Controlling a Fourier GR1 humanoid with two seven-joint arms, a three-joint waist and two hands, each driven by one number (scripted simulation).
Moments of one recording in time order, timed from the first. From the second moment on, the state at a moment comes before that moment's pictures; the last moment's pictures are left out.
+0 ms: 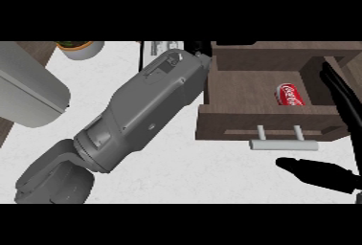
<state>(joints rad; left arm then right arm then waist) -1.42 0.01 -0.59 -0.51 1.03 0.80 -0.24 -0.14 -0.10 -0.12 -2.11 0.68 0.30 0.01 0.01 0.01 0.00</state>
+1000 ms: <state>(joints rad) -1.30 0.21 -0.60 -0.74 0.93 0.82 -0.07 -0.55 -0.14 0.02 -1.23 1.15 -0.07 -0.10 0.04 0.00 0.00</state>
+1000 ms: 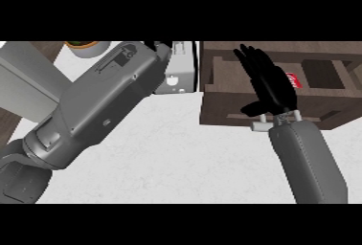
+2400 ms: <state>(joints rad) -1.14 0.42 -0.58 -1.09 0.83 0.85 0.09 -1.02 -0.19 -0.17 -0.37 1.30 -0.65 -0.14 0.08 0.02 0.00</state>
